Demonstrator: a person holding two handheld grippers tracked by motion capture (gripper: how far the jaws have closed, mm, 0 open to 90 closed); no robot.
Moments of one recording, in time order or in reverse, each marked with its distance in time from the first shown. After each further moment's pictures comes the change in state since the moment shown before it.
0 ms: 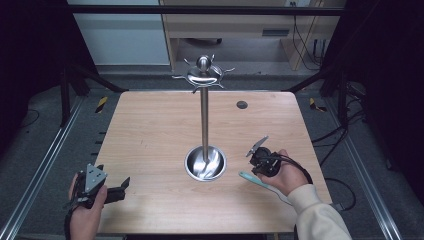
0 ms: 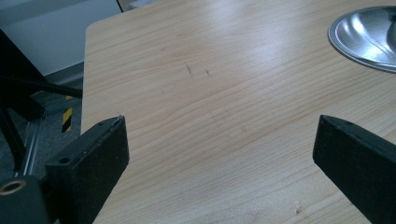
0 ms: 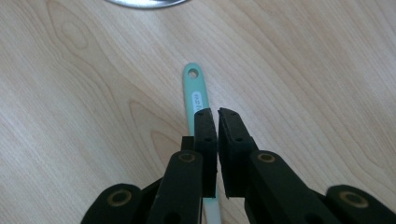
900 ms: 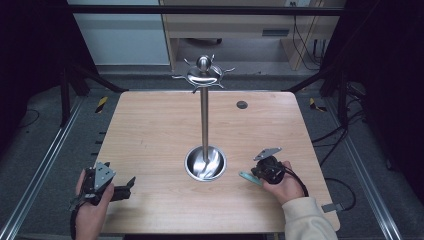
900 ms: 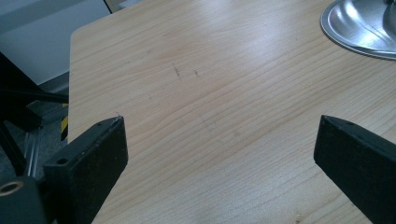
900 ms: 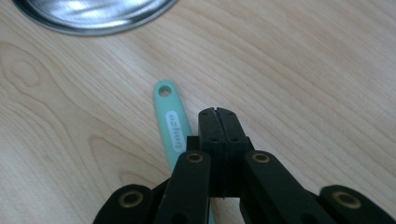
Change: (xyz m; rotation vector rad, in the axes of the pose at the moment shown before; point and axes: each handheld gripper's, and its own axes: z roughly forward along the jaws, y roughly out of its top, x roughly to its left) left arm -0.006 0.005 0.013 0.021 -0.020 0.068; right arm -0.008 -0.038 0.042 -0.256 -0.019 0.162
